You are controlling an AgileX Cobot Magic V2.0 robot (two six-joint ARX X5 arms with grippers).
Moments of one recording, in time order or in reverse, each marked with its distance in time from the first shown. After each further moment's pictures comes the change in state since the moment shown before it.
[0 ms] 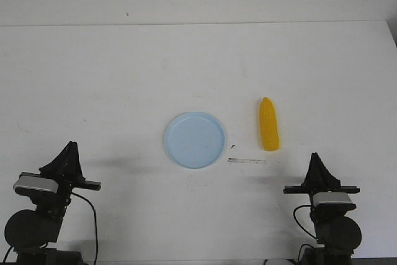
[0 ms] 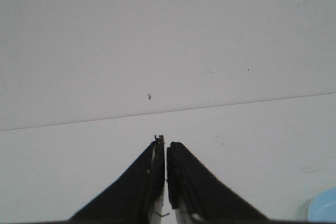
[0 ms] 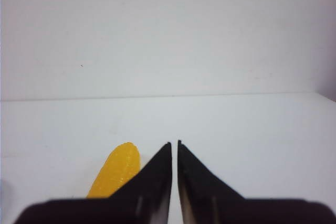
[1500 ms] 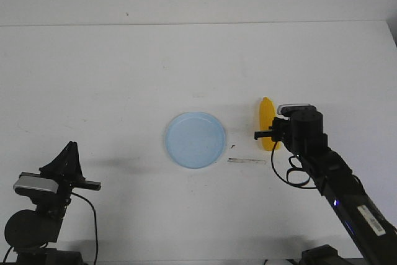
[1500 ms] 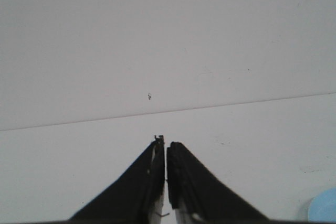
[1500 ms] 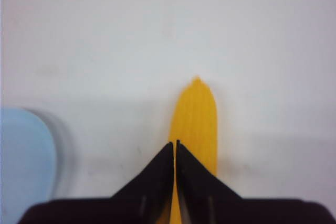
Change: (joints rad) left arm 0.000 0.000 0.000 0.000 0.000 0.000; right arm 0.213 1.202 0.903 -0.510 0.024 0.166
